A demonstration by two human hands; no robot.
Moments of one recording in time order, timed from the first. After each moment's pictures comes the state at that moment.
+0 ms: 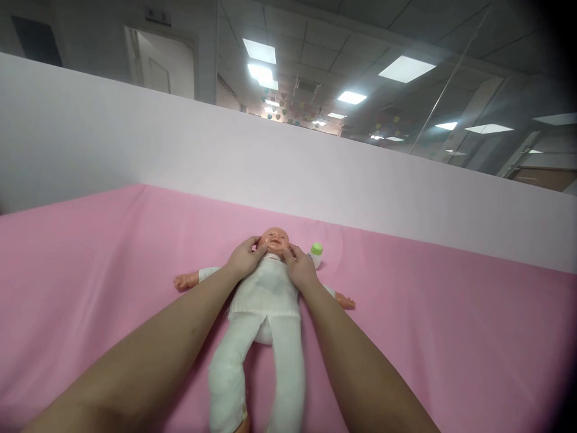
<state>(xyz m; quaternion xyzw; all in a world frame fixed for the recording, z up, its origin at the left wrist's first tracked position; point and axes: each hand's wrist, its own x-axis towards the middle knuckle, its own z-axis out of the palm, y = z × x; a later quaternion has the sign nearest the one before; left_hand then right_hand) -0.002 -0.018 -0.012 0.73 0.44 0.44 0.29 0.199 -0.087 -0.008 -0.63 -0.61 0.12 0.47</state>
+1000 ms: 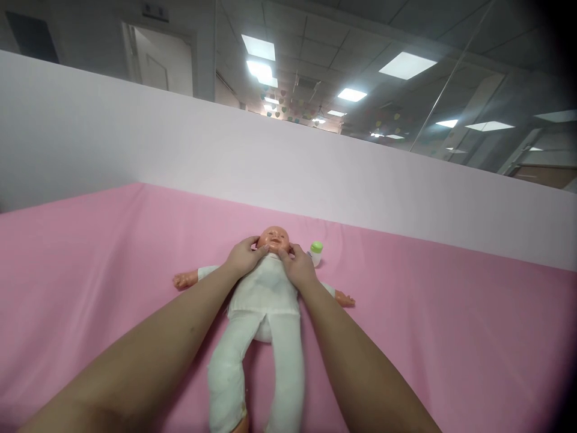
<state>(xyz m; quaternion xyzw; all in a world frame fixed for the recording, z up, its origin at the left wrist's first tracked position) -0.003 -0.023 -0.008 0.74 0.45 0.42 0.29 0.194 -0.094 -0.002 -0.65 -0.61 0.12 0.44</state>
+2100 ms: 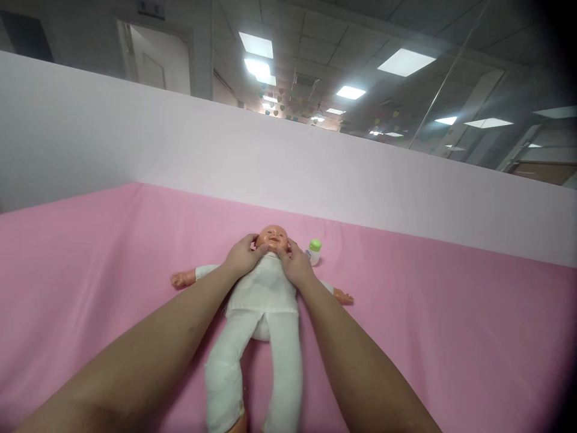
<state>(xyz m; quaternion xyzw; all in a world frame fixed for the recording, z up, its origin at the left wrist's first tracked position) -0.002 -0.028 -0.003 0.75 0.47 0.40 0.24 0.198 -0.089 -0.006 -0.62 -0.64 0.13 0.44</state>
